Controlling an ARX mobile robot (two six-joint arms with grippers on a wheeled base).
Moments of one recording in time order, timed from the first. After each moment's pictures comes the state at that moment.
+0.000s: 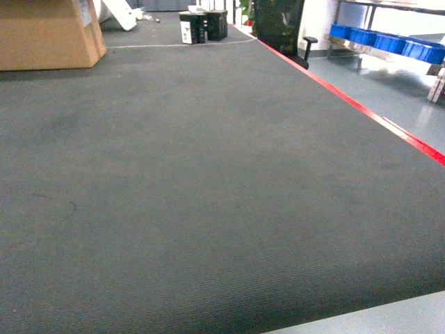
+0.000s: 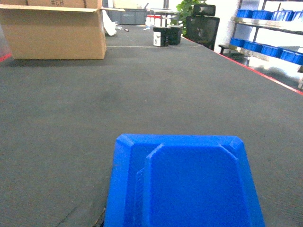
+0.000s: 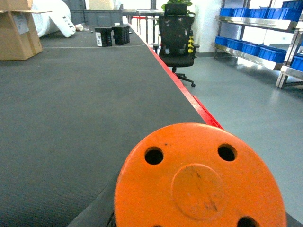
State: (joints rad) left arm 0.00 0.01 0.01 -0.01 0.00 0.00; right arm 0.00 0.01 0.01 -0.01 0.00 0.01
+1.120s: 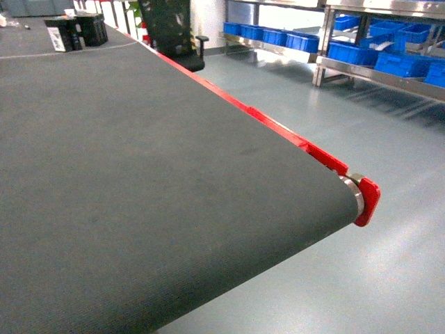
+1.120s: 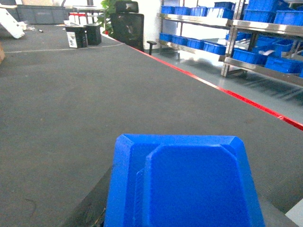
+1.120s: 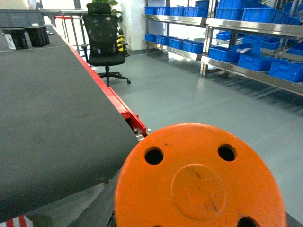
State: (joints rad) left arm 0.00 0.01 0.01 -0.01 0.00 0.00; right arm 0.00 0.01 0.01 -0.01 0.00 0.01
